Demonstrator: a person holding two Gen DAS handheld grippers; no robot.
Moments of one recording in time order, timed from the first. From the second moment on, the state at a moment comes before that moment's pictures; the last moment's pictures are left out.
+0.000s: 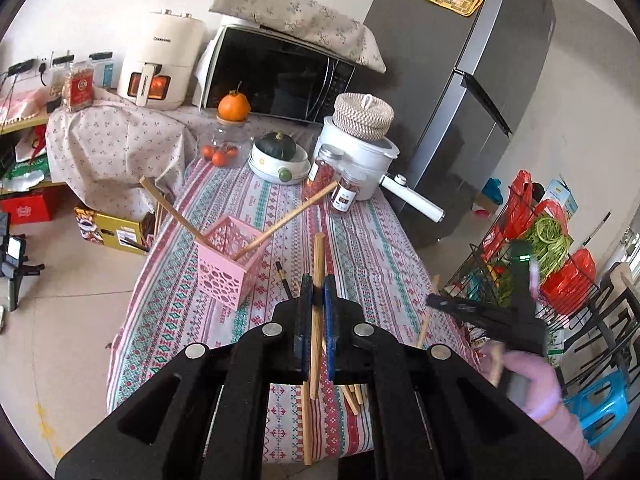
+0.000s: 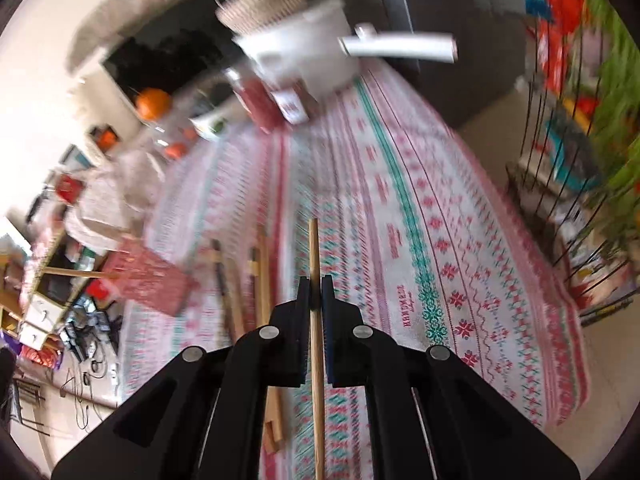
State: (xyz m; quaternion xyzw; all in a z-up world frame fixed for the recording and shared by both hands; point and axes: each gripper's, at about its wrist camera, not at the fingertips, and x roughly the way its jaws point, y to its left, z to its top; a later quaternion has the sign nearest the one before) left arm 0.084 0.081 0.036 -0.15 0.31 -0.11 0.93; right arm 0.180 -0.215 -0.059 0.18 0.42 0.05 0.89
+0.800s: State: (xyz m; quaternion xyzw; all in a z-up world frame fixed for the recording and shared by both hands) left arm 0.133 0.140 0.139 -0.16 0.23 -0.01 0.96; right arm 0.163 -0.138 0.152 0.19 0.28 0.20 0.92
